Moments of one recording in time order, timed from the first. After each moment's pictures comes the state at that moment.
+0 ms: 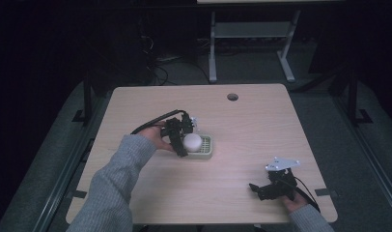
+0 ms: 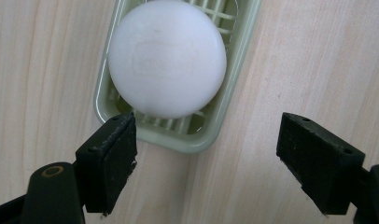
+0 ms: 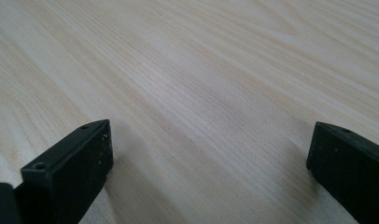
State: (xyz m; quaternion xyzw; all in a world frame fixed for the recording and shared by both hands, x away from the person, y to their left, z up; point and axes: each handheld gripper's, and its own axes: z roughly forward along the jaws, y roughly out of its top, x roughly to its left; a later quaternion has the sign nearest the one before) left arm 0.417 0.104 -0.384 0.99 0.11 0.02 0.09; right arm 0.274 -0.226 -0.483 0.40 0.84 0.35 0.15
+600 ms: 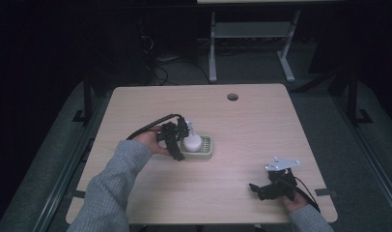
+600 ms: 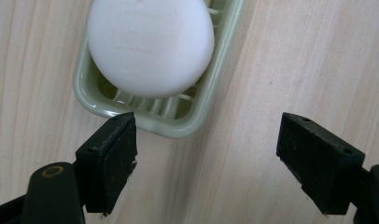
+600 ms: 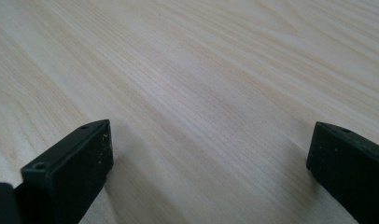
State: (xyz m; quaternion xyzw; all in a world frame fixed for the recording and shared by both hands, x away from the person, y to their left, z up) left arm 0.407 0.115 -0.390 0.99 0.11 0.02 0.10; right arm 0.274 -0.226 -0.483 0.39 0.84 0.35 0.15
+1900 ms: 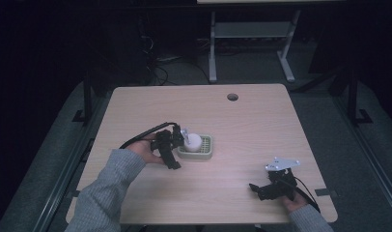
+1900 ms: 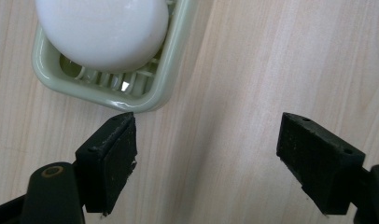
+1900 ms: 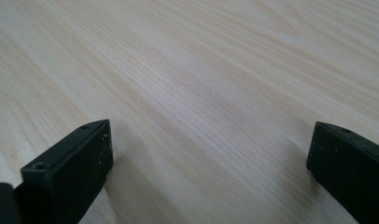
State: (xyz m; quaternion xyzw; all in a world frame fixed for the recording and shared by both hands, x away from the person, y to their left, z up) left arm 0.377 0.128 -0.390 0.99 0.10 0.02 0.11; right arm 0.274 -0.226 -0.483 0.39 0.84 0.35 0.15
